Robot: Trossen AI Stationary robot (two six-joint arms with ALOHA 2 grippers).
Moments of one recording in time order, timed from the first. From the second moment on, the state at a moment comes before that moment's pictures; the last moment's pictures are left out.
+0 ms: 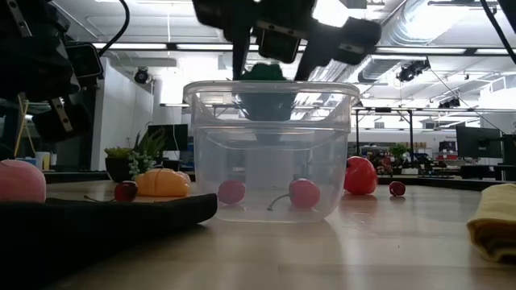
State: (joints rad) left arm 0.24 0.32 0.01 0.07 0.69 -0.90; right arm 0.25 2.12 1.89 -1.03 -0.04 1.78
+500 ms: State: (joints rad) left arm 0.24 0.32 0.01 0.07 0.70 -0.88; right arm 0.24 2.16 1.89 -1.04 -0.05 1.79
